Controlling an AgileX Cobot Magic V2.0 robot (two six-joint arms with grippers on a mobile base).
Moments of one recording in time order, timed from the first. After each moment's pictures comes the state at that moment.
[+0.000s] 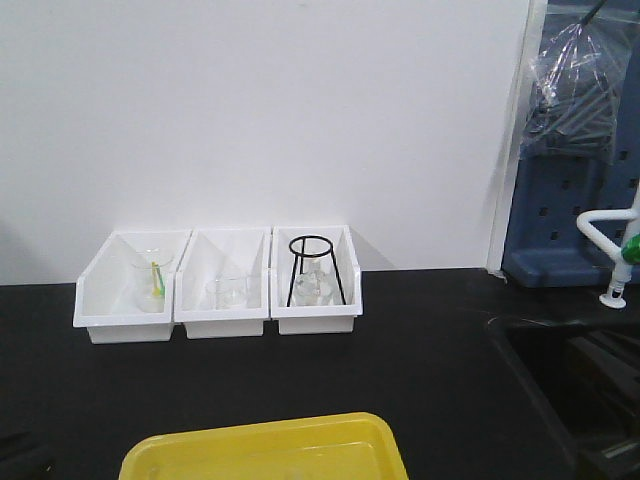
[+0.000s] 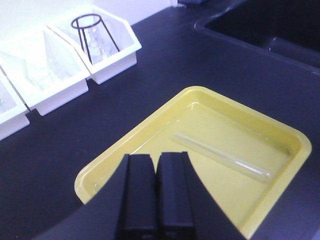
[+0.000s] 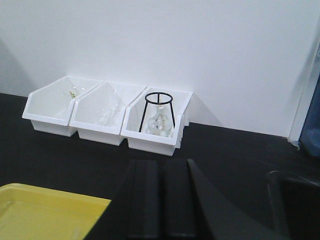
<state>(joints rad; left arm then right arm) -0.21 0.70 -0.66 -0.67 0.55 0.76 0.43 0.76 -0.62 -0.89 0.09 0.87</state>
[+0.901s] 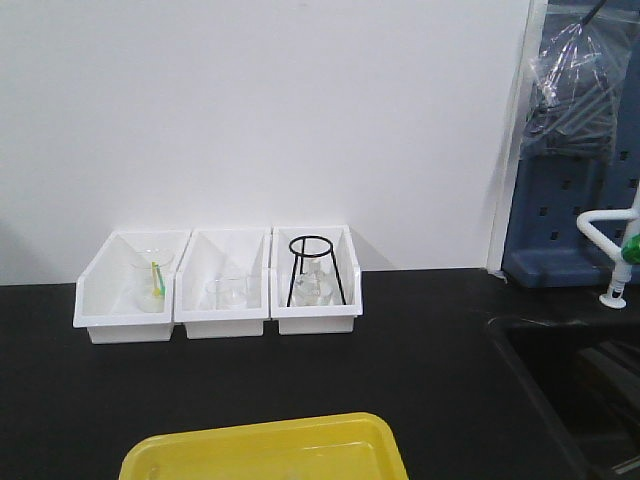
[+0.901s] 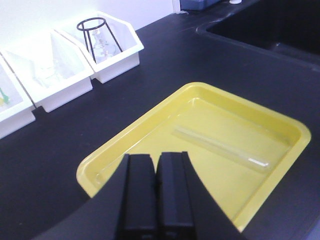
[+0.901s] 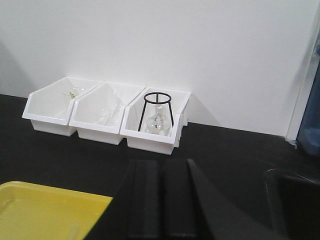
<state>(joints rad) -0.21 0.57 -0.54 -0.63 0.52 0.76 0.43 0.72 -0.59 -0.89 0.09 0.87</state>
